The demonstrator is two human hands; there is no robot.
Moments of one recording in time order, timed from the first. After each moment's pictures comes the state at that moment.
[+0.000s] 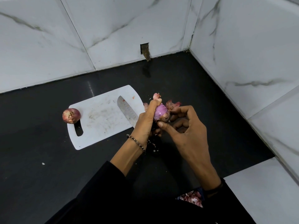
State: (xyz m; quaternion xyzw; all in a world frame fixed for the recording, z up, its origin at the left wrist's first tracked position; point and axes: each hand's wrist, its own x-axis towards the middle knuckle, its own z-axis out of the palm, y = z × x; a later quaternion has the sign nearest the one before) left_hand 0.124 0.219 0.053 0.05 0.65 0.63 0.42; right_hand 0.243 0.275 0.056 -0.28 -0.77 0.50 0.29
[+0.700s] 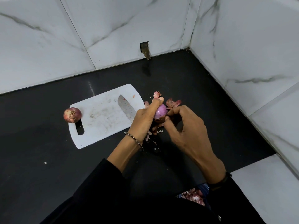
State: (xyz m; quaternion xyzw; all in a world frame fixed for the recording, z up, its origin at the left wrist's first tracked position) left_hand 0.120 0.209 0.065 0.12 0.71 0.56 0.40; right_hand 0.241 0.285 0.054 -0.25 -0.87 0.35 0.24
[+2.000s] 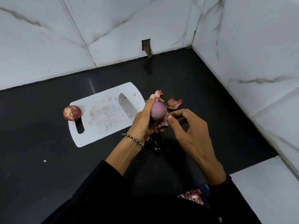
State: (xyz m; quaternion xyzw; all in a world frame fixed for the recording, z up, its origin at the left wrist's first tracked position) left_hand 0.115 0.215 0.051 0.00 0.64 0.63 0.44; right_hand 0.243 0.286 0.046 -0.30 -0.82 0.44 0.23
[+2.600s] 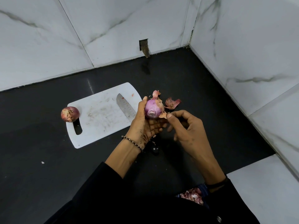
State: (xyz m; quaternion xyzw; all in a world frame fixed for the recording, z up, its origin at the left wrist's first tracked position) left_hand 0.115 0.212 0.041 -0.04 0.58 0.65 0.50; right_hand 0.244 0.285 0.051 -0.34 -0.67 0.63 0.19
